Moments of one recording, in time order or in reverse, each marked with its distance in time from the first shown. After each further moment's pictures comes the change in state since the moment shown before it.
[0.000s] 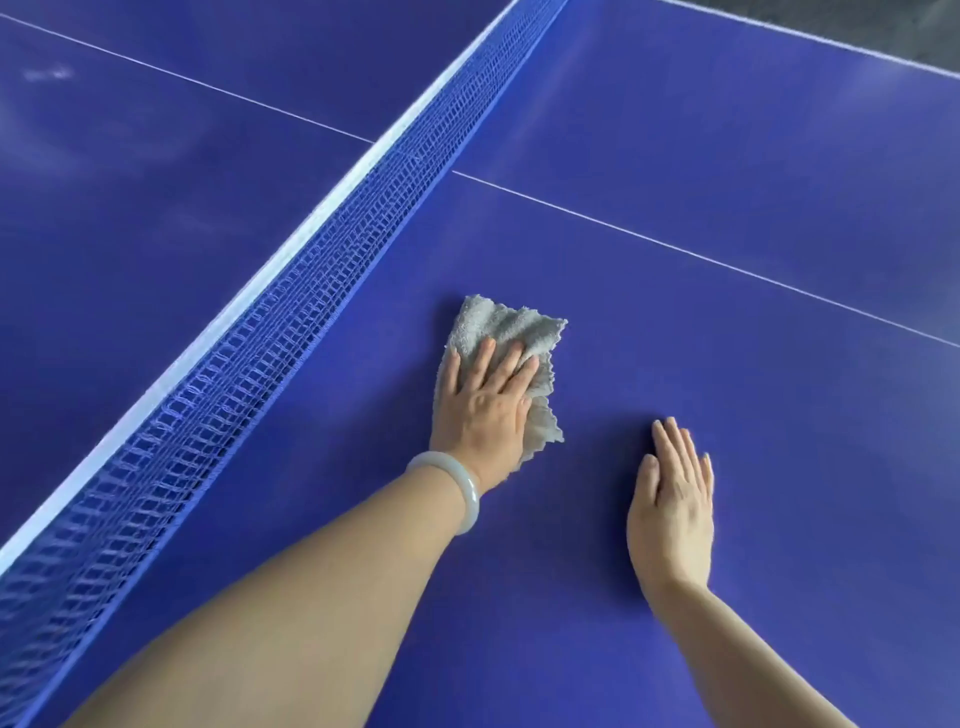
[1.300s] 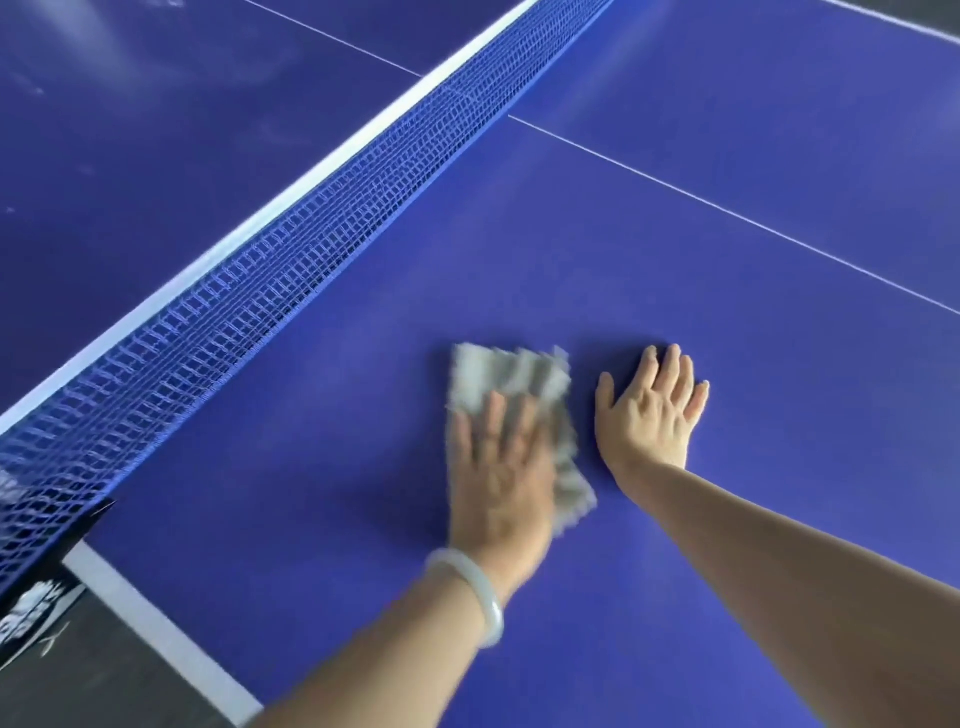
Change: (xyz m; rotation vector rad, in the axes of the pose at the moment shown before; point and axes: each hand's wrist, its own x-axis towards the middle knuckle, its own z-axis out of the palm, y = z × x) left_hand -0.167 0.088 0.030 -0.013 0.131 -0.178; right_hand 0.007 -0.001 0.011 -0.349 -0.085 -0.114
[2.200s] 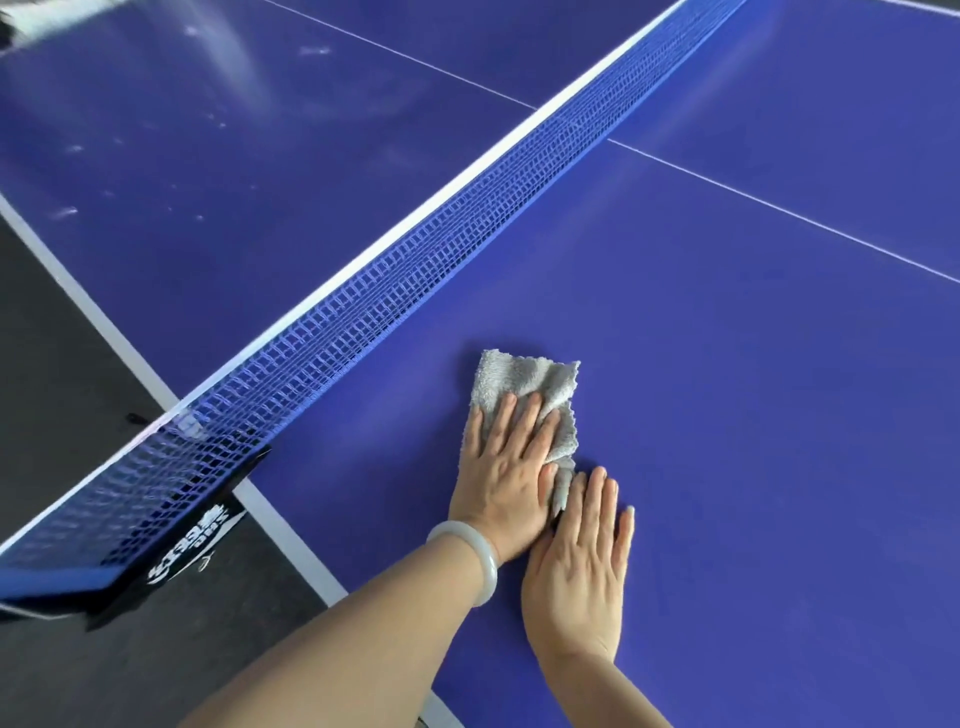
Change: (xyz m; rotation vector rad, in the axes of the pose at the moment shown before) left_hand -0.037 -0.088 -0.014 0.041 -0.147 -0.056; right_hand -0.217 -0.070 0.028 0.095 -0.065 -0.309
